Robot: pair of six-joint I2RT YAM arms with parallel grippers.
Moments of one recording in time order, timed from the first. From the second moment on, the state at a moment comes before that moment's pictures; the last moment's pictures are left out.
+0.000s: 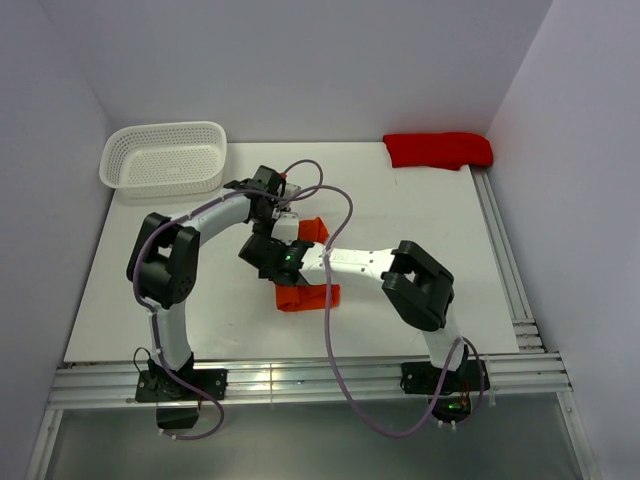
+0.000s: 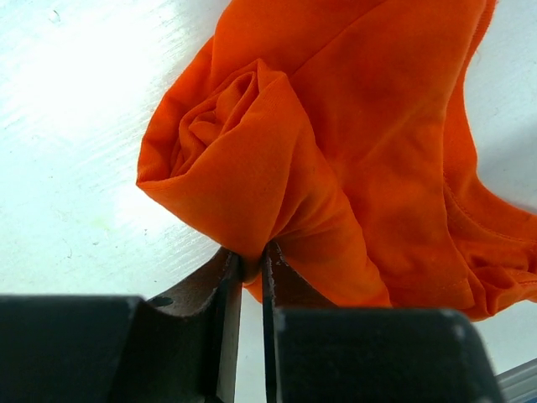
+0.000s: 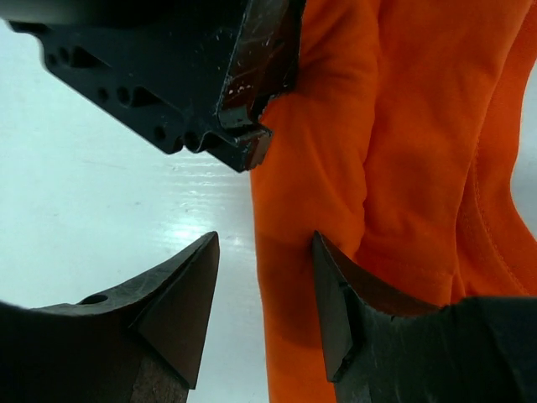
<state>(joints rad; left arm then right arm) -0.48 1.94 1.43 -0.65 0.16 -0.05 1.09 1.97 1.45 -0.49 0.54 0.99</state>
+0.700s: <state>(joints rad) -0.48 2.01 1.55 -0.75 0.21 -0.05 1.13 2.08 1.55 -0.72 0.60 1.03</state>
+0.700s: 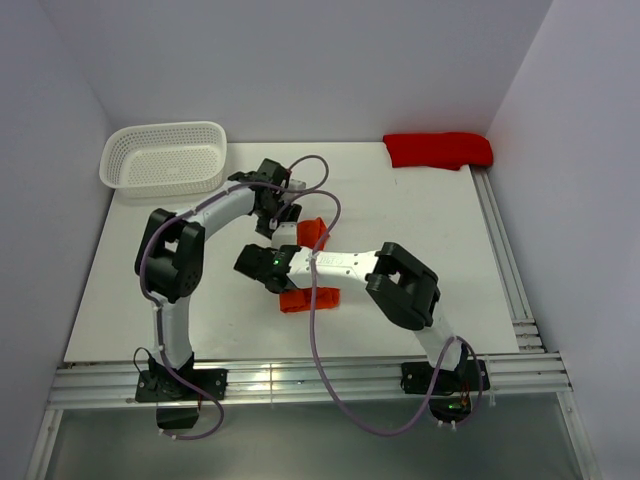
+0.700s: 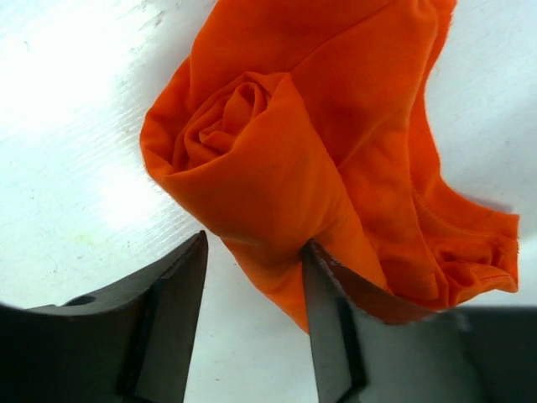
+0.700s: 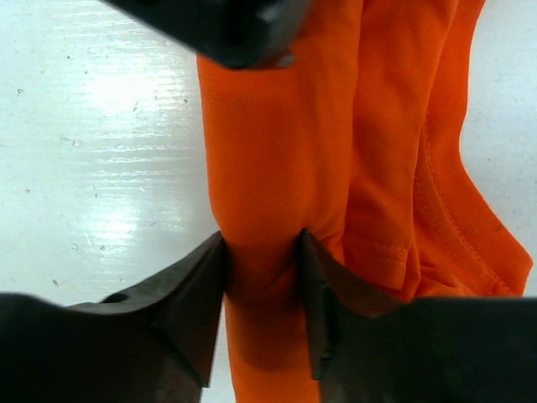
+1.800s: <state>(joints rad) -0.28 1.93 1.31 -0.55 0.70 0.06 0.85 1.84 0.61 0.78 -0.16 1.28</state>
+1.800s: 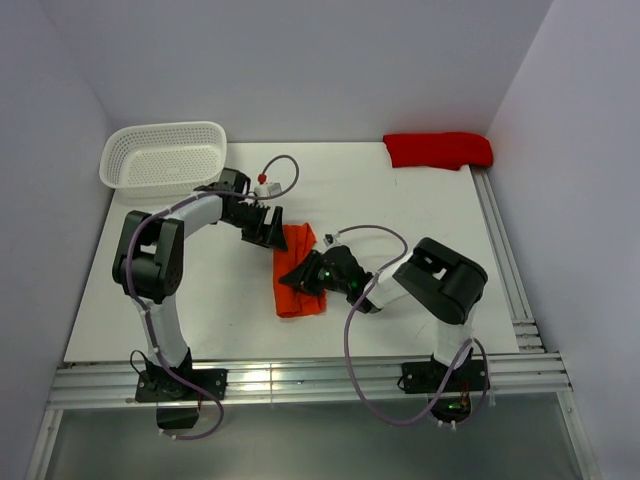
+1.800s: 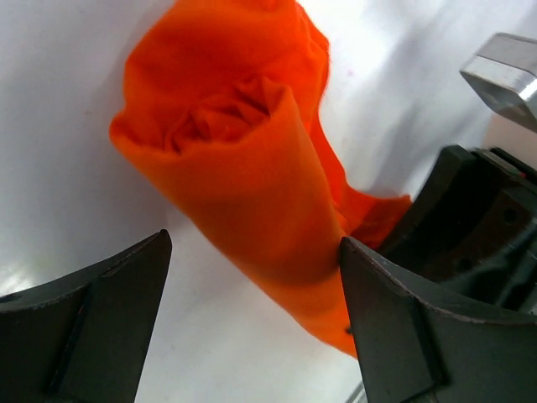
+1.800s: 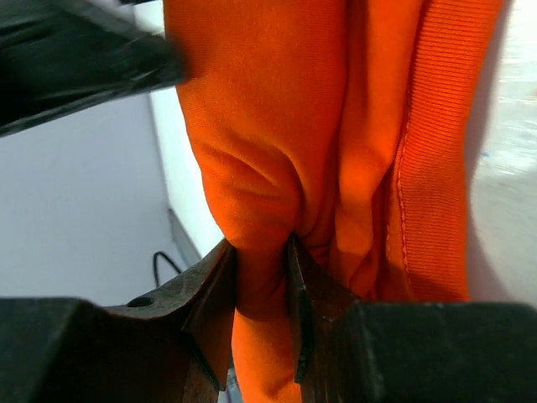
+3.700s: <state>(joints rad) -0.46 2.04 1.56 -0.76 0.20 -0.04 1.13 2.10 1.64 -0.71 0.61 0.99</state>
